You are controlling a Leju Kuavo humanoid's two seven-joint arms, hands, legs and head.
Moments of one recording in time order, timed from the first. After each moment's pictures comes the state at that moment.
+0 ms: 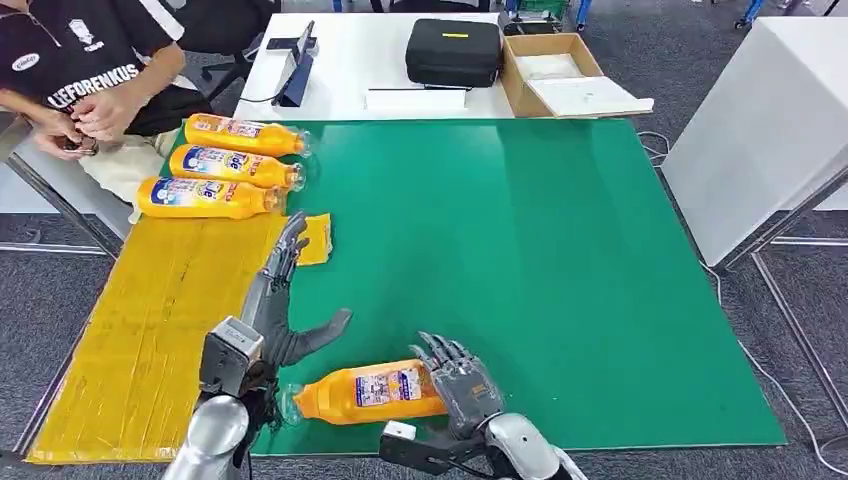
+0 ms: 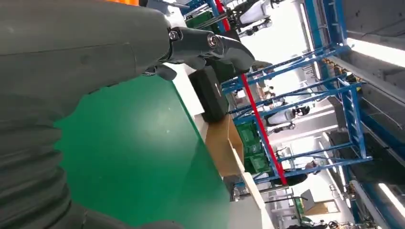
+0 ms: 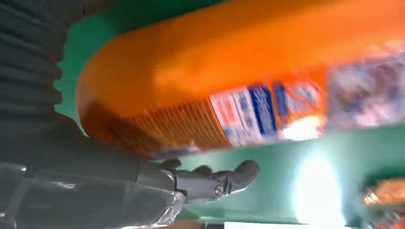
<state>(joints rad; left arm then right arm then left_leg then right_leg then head) -0.07 -0.09 -0.19 -1.56 -0.27 0.03 -0.46 -0.14 -0.08 0.80 -1.20 1.11 0.02 0.09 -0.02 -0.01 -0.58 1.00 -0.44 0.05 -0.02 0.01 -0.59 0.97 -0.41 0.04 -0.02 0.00</state>
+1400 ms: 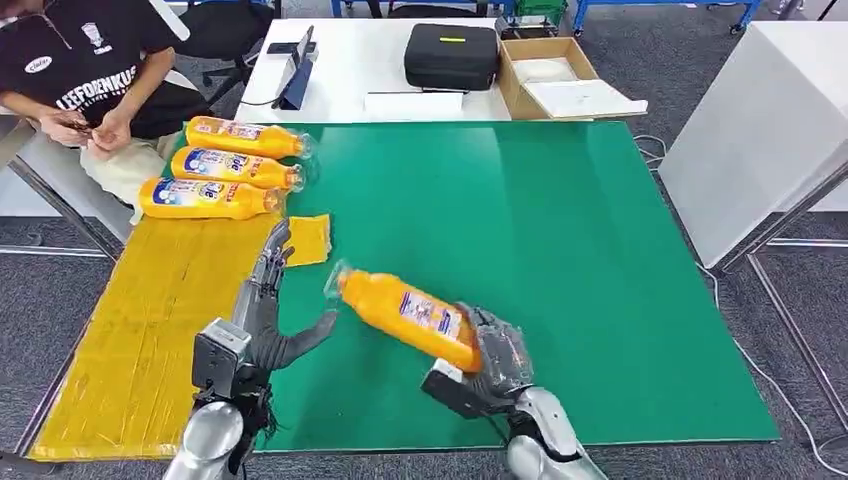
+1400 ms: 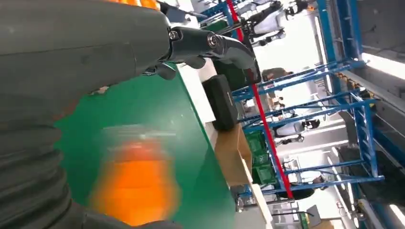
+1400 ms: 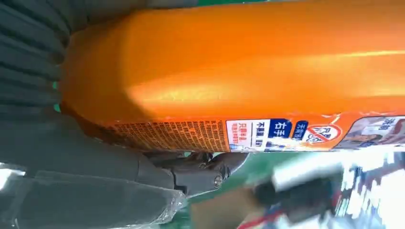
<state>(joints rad) -0.04 -0.09 -0.14 -1.53 -0.24 0.05 -0.48 -0.23 -0.02 0.65 -0.95 0.72 -0.49 -0.18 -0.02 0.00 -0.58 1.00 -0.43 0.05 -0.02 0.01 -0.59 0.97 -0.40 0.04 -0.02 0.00</state>
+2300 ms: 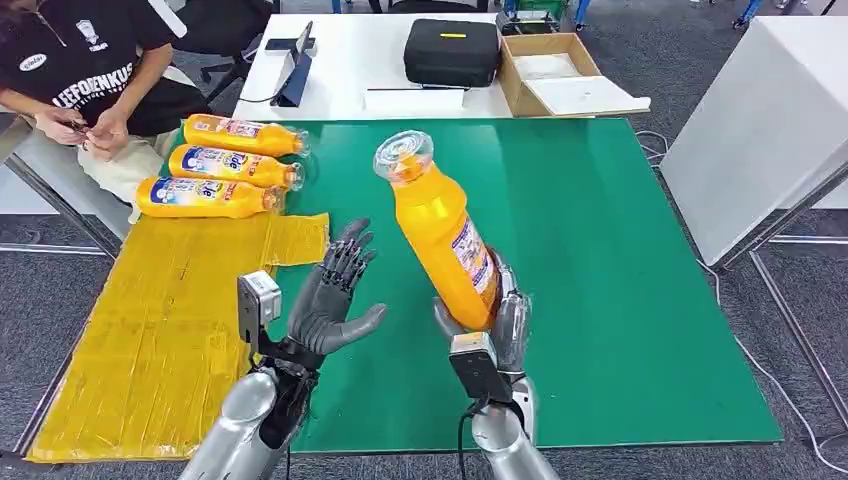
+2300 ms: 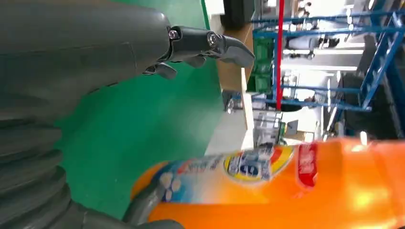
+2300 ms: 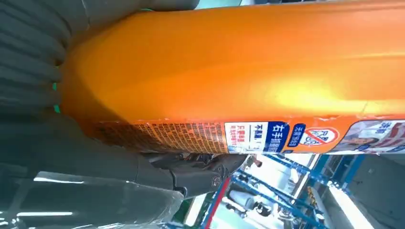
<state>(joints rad) -0.20 -0.13 -0.28 -1.34 0.14 -0.20 -0.36 -0.21 0.24 0.45 -0.99 0.40 -0.65 -0.67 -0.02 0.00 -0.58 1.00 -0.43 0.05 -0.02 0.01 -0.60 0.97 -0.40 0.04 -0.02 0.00</state>
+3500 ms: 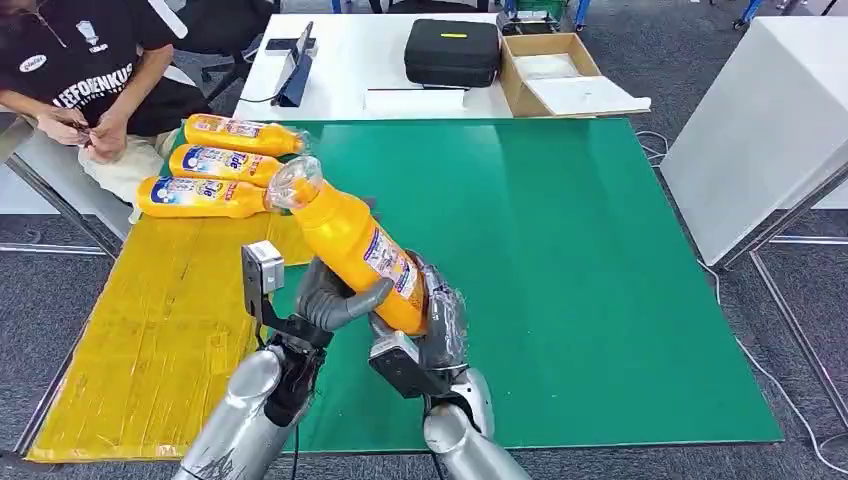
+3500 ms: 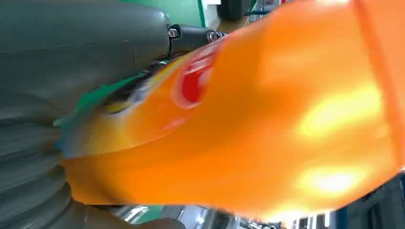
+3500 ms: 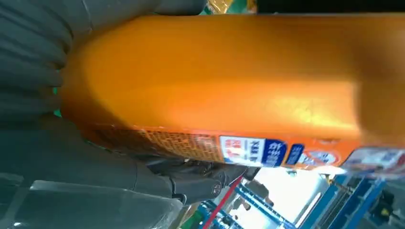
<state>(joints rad) -0.28 -0.14 -0.29 -1.31 0.23 -0.19 -0.30 -0.33 0.32 0.58 -0.74 0.54 -0.63 -0.56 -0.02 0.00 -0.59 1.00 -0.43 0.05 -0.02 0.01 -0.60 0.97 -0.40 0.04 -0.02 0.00</state>
